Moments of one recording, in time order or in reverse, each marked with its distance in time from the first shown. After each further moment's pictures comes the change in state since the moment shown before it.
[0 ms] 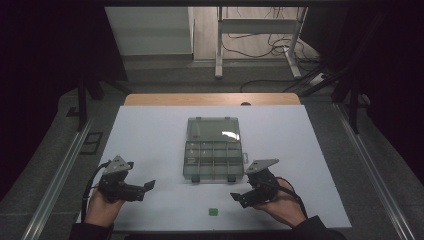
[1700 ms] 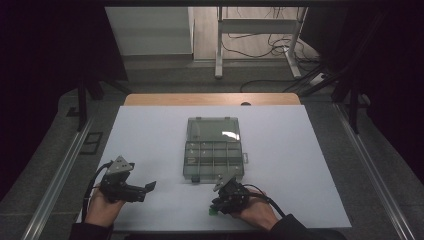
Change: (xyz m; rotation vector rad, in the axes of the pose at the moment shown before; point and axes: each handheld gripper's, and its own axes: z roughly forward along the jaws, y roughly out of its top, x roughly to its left) left arm -0.001 0.000 0.003 0.036 0.007 0.019; right arm 0.044 0.012 0.064 0.167 0.249 -0.204
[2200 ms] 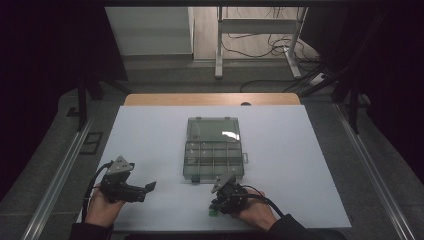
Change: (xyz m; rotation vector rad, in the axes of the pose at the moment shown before) left arm 0.000 0.000 0.001 0.009 0.001 0.003; right arm 0.002 0.001 0.004 0.023 -0.037 -0.033
